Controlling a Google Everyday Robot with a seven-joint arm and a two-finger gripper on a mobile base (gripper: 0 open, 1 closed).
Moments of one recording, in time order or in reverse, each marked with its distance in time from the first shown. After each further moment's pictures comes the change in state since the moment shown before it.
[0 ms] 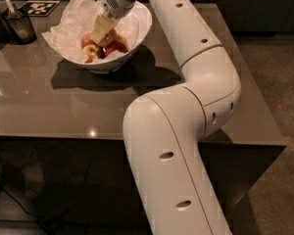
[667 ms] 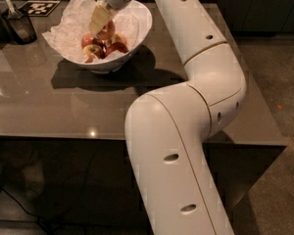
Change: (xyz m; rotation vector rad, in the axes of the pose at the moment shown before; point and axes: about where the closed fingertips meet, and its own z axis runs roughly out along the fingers) arm -0.019 0.001 -0.023 0.030 -0.064 -0.019
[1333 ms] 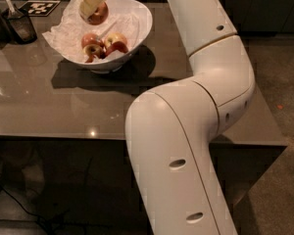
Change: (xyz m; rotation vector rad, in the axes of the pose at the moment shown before) arm -0.036 0.018 -0.052 0.022 -0.082 -0.055
